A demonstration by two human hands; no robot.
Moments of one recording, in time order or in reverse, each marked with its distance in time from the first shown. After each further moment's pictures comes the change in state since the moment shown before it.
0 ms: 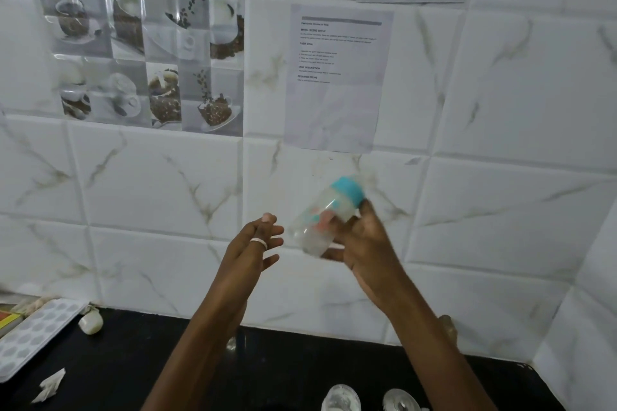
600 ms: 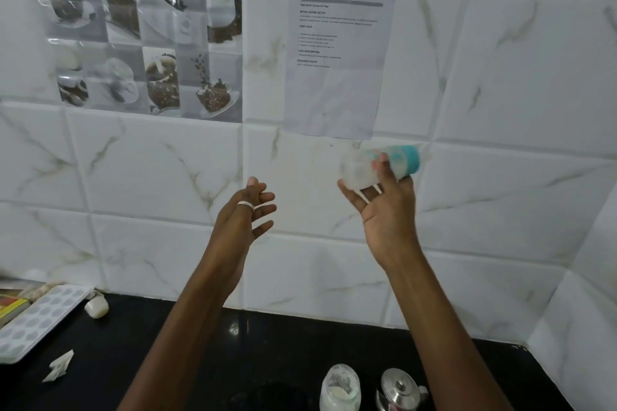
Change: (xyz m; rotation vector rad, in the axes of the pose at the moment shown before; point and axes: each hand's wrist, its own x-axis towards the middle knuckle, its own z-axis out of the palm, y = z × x) left_hand 0.024 0.013 -0.007 -0.123 0.079 -0.019; right_hand 0.030 -0.012 -0.017 0.457 0.214 -0.120
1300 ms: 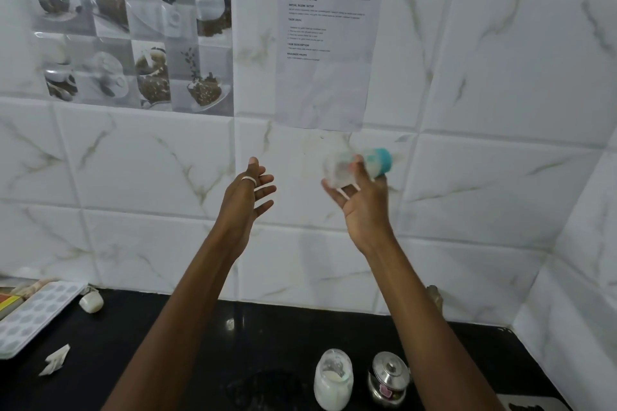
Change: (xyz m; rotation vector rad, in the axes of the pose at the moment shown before) left_hand 0.042 -0.010 0.015 -0.043 -0.013 -0.065; right_hand 0.015 0.024 -0.015 -0.022 0.030 0.049
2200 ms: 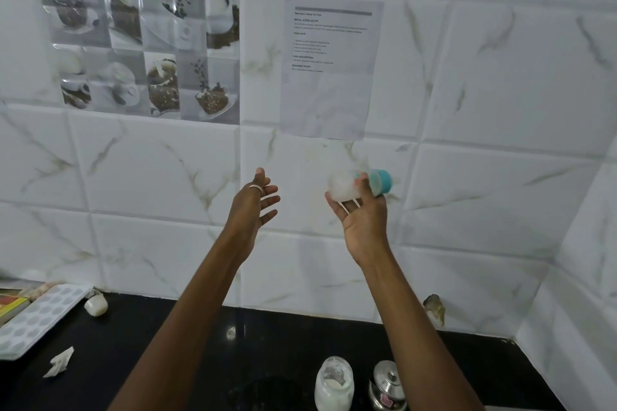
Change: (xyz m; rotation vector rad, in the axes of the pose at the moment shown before) left_hand 0.003 -0.006 0.002 0.007 0.006 -0.040; right_hand -0.003 0.013 -0.009 0.093 0.040 0.036
